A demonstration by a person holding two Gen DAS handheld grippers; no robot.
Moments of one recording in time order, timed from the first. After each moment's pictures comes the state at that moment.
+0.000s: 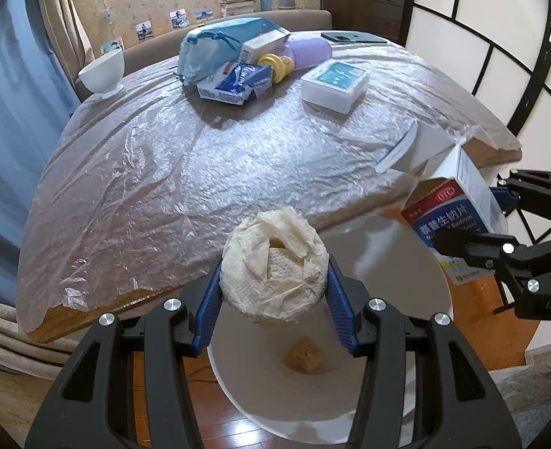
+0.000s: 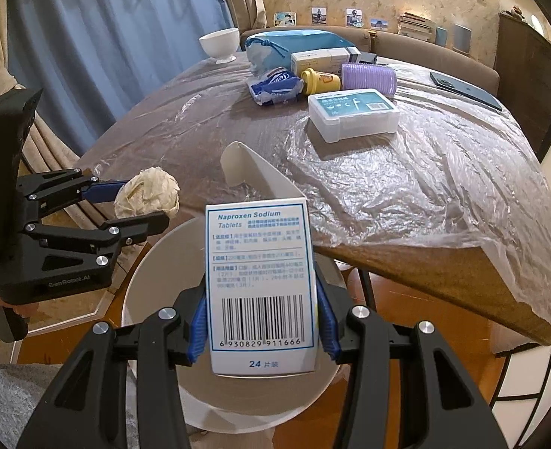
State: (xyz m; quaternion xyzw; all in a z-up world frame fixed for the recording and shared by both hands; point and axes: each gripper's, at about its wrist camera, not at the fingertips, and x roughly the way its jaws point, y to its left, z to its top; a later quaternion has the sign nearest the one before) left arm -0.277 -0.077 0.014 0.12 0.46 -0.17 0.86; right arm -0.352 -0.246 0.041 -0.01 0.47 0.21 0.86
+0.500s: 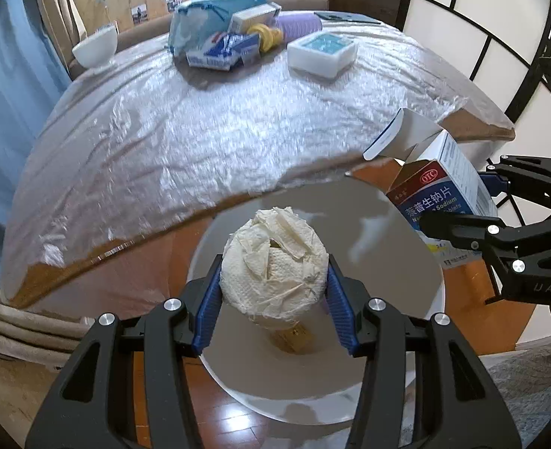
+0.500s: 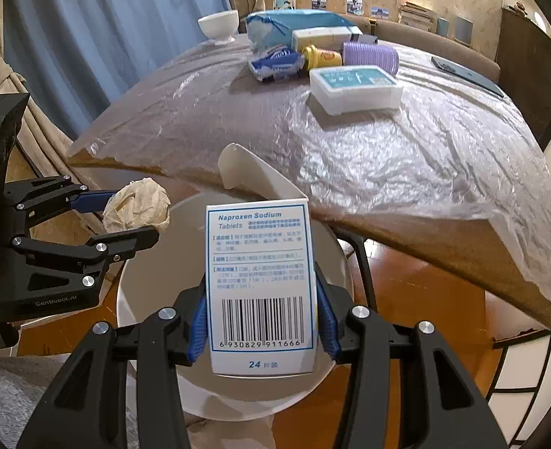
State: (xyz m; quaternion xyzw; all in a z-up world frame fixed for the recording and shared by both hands) left arm -0.294 -0.078 -0.003 0.11 0.49 -0.17 0.85; right arm -0.357 -0.243 0.026 -0.02 0.49 0.20 0.85
